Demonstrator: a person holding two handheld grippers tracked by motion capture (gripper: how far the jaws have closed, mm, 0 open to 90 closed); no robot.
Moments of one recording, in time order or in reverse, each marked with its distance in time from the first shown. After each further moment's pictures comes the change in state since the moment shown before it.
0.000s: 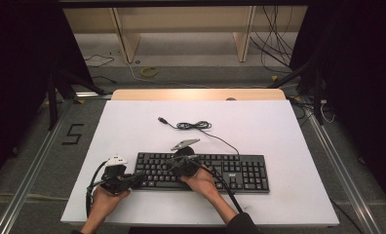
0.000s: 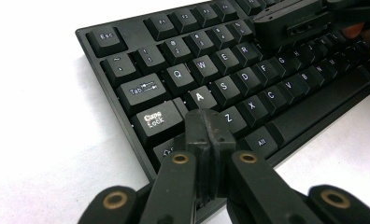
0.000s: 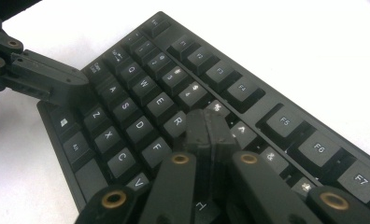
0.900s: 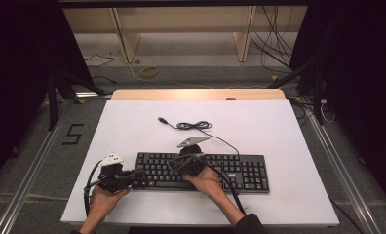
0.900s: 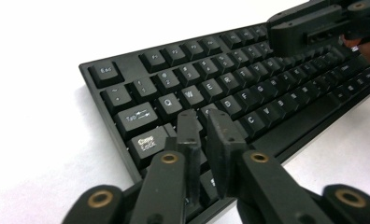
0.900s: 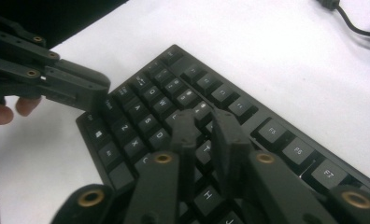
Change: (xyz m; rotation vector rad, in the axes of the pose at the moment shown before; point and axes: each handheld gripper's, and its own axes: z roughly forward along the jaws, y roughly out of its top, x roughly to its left) left arm -0.002 0.005 -0.011 -0.102 -0.037 -0.001; right arm -0.001 0.002 -0.029 -0.088 0.050 0.020
